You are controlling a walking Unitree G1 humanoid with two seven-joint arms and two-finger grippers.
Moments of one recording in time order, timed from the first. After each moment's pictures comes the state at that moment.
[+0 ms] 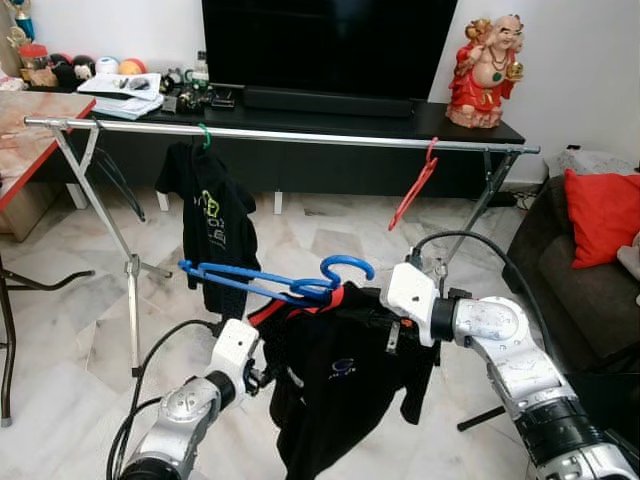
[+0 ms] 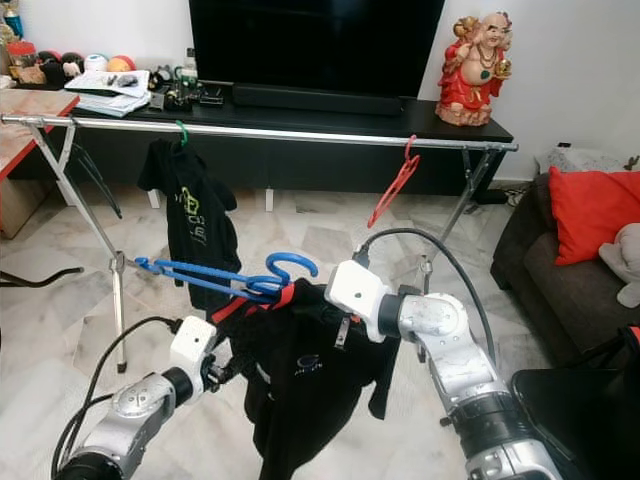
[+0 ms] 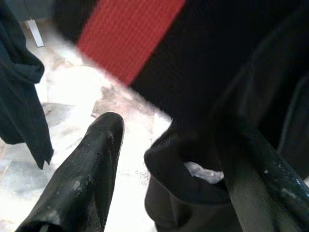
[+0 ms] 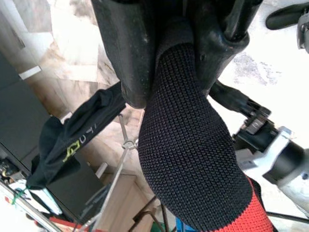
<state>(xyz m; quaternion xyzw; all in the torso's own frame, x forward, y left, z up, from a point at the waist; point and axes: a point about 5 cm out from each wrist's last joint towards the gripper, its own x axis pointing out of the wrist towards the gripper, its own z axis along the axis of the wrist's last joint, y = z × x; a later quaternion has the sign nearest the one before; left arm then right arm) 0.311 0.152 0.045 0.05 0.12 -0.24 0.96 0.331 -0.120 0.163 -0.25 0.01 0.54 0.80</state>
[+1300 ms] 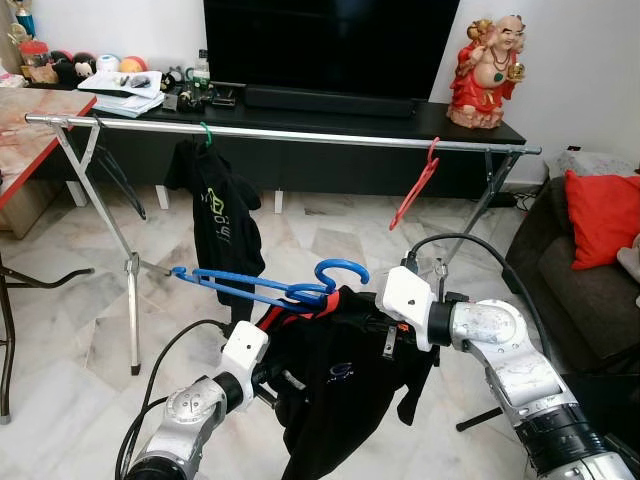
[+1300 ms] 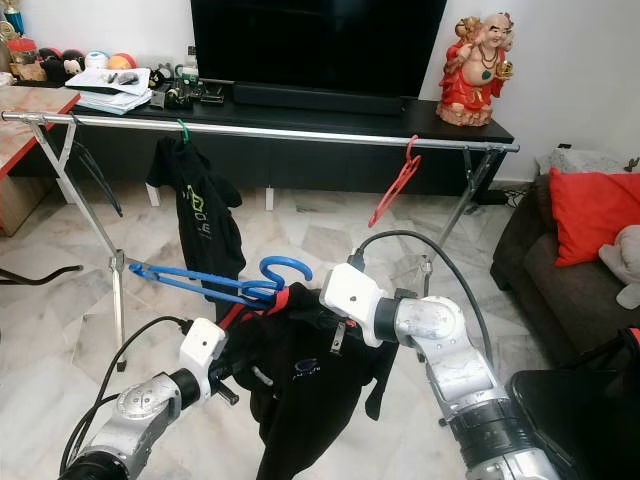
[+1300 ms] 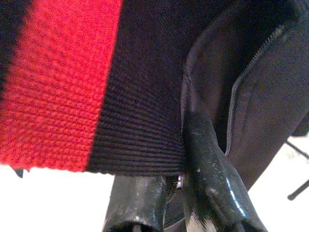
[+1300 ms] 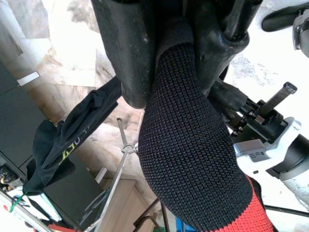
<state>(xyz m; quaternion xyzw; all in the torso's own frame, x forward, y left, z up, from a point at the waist) 0.306 0.139 0.043 0.06 0.11 -0.31 0.94 0.328 -0.119 0.162 -0.24 0.02 0.54 0.81</state>
